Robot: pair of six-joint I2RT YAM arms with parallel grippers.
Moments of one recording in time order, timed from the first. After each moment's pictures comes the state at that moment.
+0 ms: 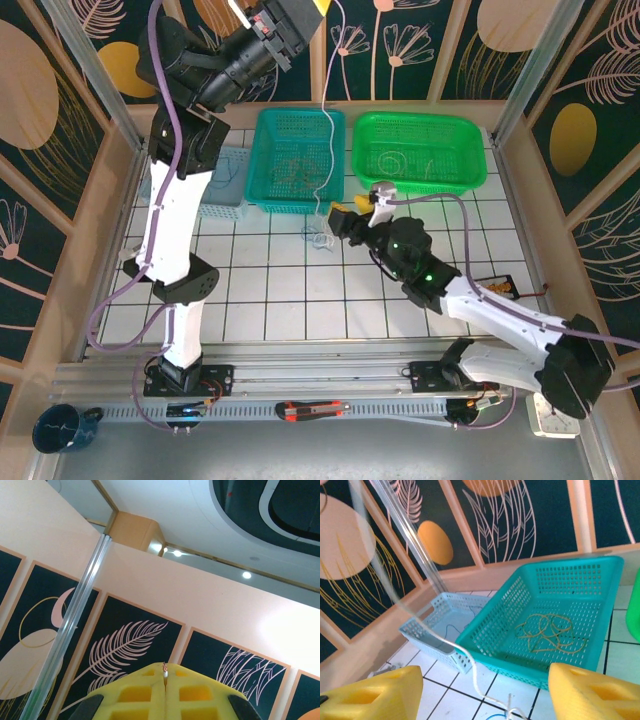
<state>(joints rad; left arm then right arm) -0.61 2.04 2.98 -0.36 0.47 -0.75 0.82 1.10 0.68 0.37 0.18 0.38</state>
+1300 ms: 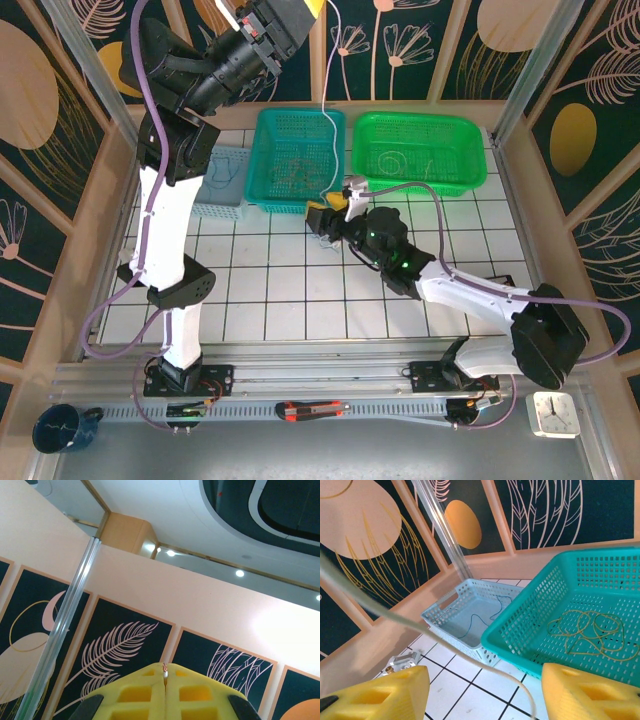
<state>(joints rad) -0.62 2.01 2.99 -0.38 0.49 -0.75 0.84 1.29 0.76 0.48 0.07 0.37</state>
